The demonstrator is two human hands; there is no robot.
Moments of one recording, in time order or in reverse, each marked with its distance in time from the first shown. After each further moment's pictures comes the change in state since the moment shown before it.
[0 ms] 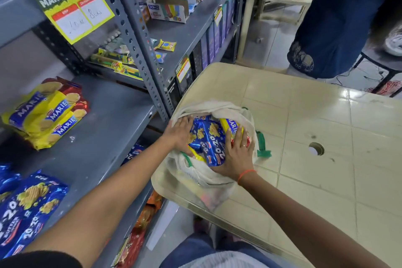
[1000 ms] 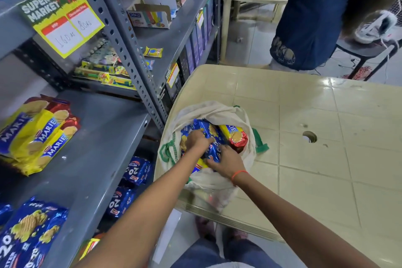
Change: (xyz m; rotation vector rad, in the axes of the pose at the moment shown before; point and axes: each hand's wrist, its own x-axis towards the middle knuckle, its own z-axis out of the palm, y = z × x) left_hand -0.004 0.082 -0.010 -0.857 0.149 -0.399; right_hand -0.009 -0.030 0.000 0.448 -0.018 0.127
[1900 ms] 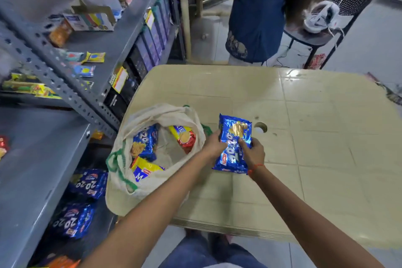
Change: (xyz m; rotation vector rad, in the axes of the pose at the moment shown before) left_hand -0.068 0.120 0.117 -0.487 -0.446 0.305; right_hand -0.022 0.168 -0.099 0.794 0.503 0.476
